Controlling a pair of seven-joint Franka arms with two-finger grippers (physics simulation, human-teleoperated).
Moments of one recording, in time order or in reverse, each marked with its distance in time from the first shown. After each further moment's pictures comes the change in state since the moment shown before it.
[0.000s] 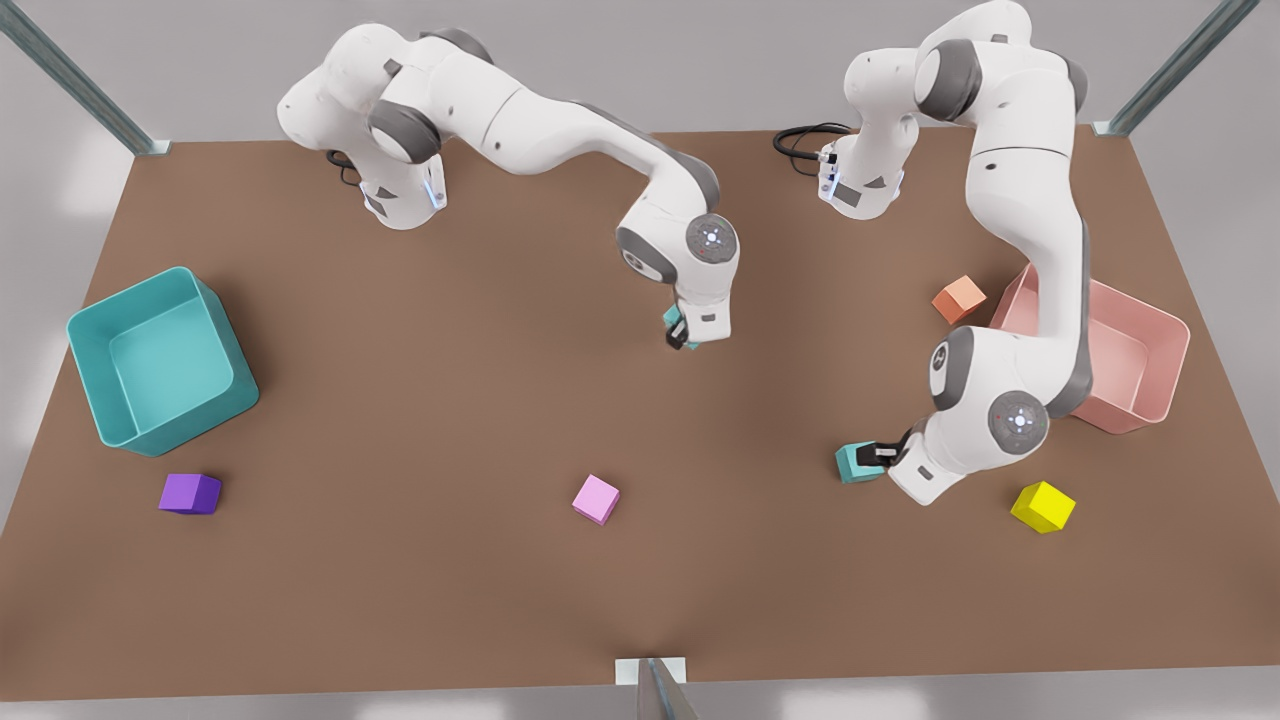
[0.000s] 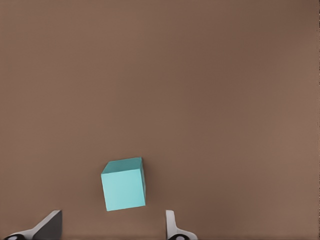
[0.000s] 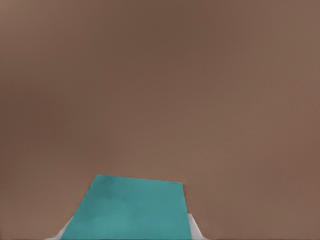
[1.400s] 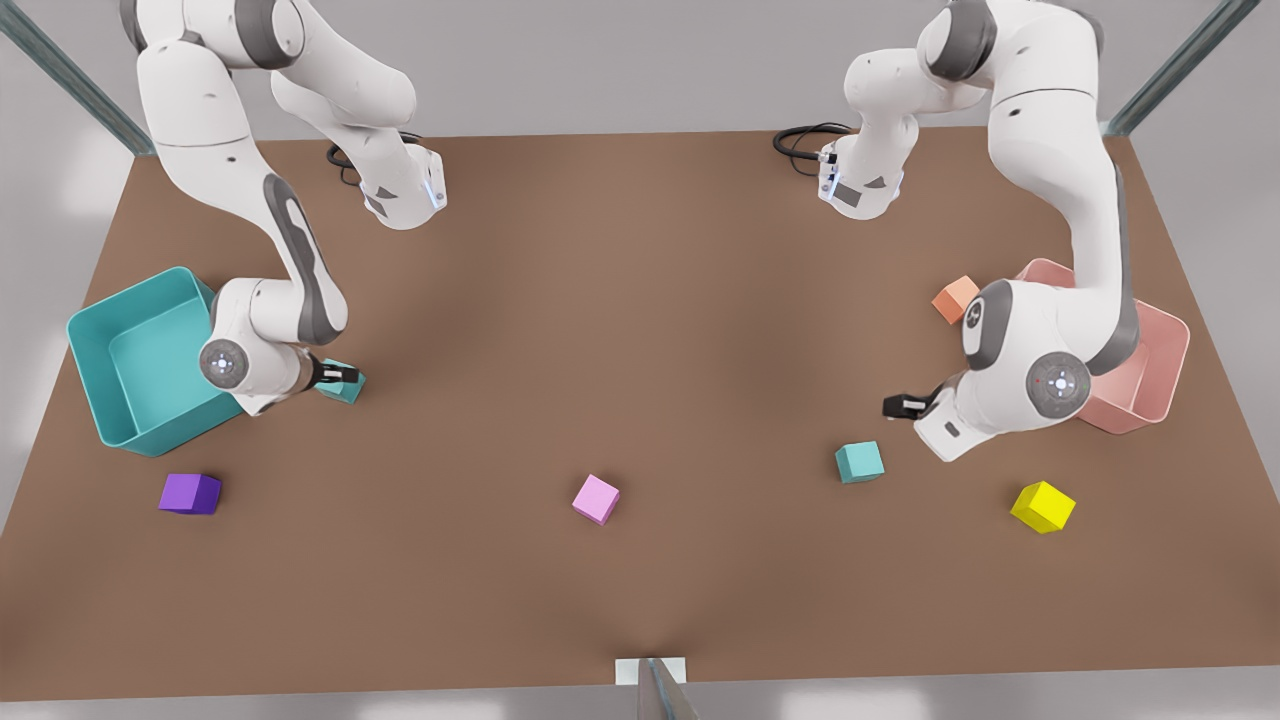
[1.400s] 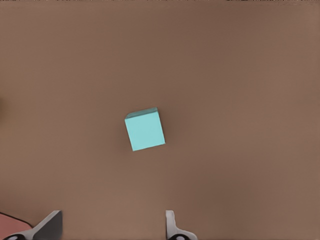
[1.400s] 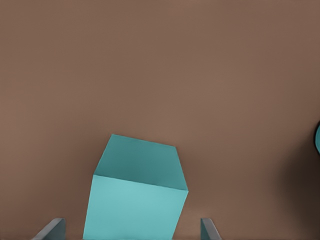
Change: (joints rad) left arm 0.036 -0.149 0.003 -0.097 -0.002 -0.163 0.125; right arm -1.089 -0.568 -0.078 -1.164 -0.085 0.322 -0.059
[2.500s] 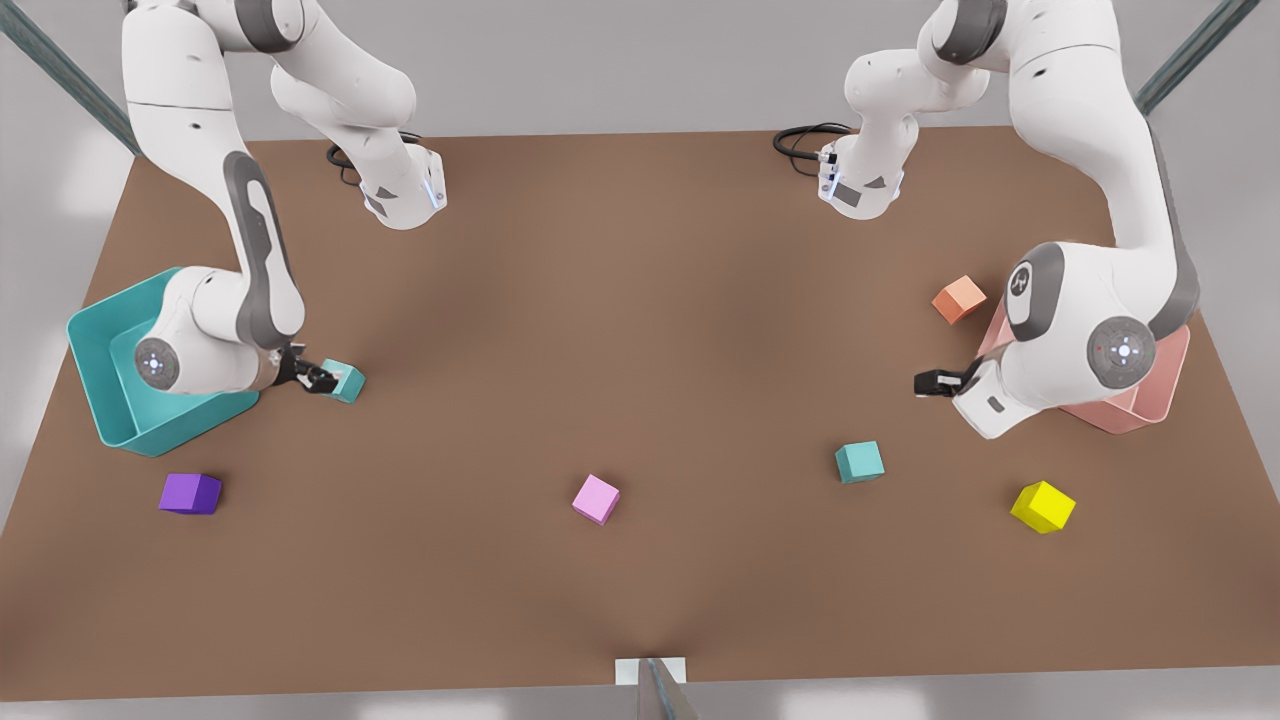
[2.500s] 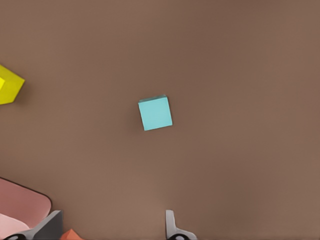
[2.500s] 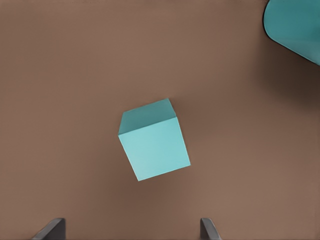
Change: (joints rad) left arm 0.041 -0.076 0.001 0.047 -0.021 -0.145 0.022; right arm 0.010 -0.073 -0.039 0.138 0.185 -0.283 0.396
